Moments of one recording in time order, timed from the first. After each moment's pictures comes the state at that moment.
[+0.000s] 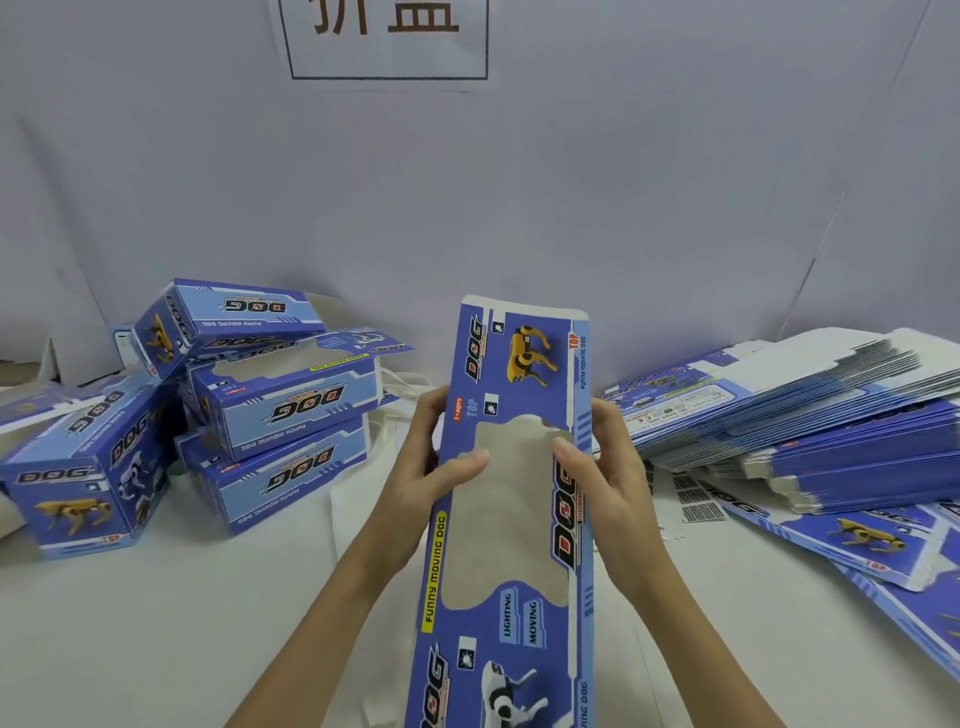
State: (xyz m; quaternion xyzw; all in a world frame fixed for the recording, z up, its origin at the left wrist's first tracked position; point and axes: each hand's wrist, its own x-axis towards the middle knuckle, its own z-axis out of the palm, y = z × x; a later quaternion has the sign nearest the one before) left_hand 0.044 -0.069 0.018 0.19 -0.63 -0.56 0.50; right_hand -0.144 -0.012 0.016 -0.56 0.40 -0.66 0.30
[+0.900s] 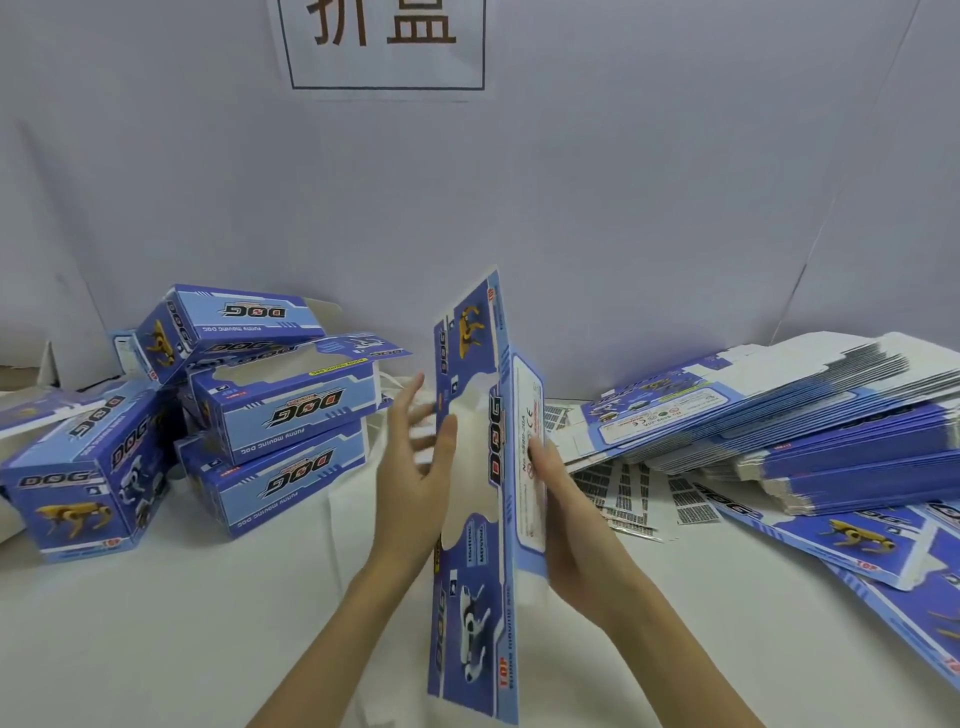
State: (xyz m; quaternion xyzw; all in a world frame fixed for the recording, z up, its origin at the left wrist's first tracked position) left_hand 0.025 -0.076 0.011 0.33 -0.56 -0.46 0.60; right_hand -0.120 -0.003 0.036 -0.40 0.35 -0.60 0.60
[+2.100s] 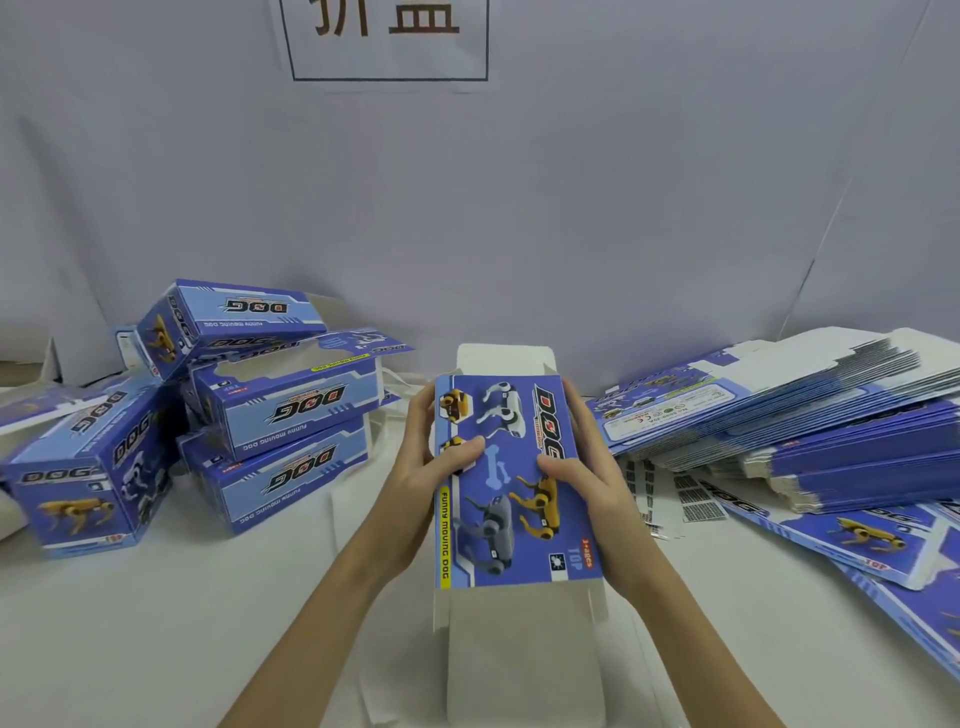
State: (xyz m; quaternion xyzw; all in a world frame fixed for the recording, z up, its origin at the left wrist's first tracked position) left_hand 0.041 -0.079 0.014 0.22 -0.56 -0.62 0.50; right_hand -0.142 -0.012 0.018 -0.48 0.38 -0.63 0.48
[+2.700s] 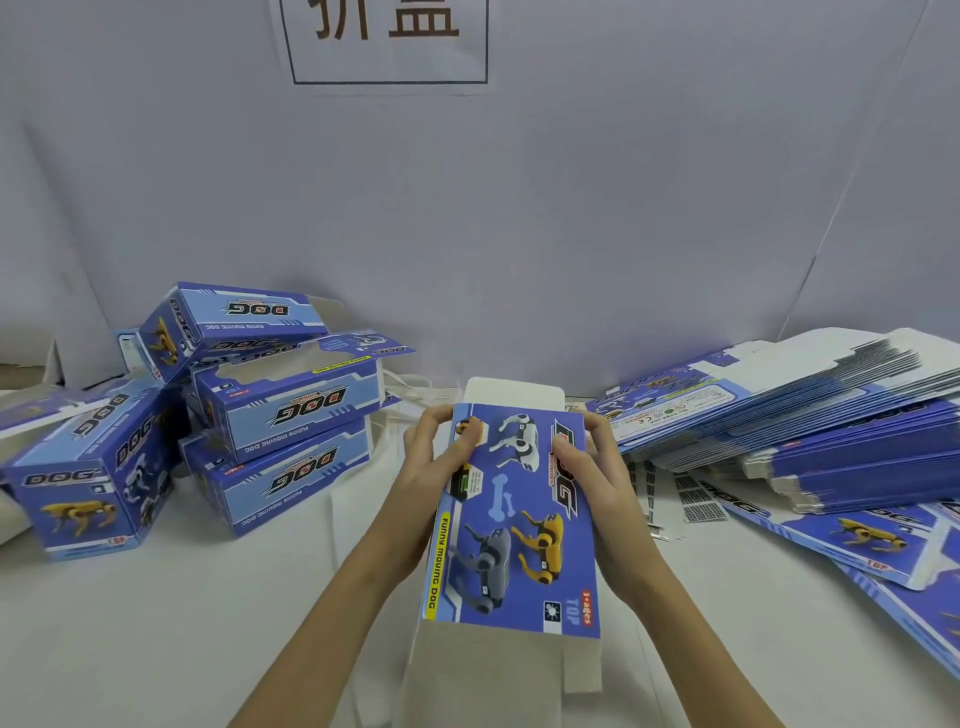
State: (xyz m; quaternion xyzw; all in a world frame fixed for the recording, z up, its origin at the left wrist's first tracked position) left_hand 0.035 -0.081 0.012 0.28 -0.54 -0.63 0.49; right_hand -0.143 -0.016 0.010 -0.46 0.41 -0.65 0.45
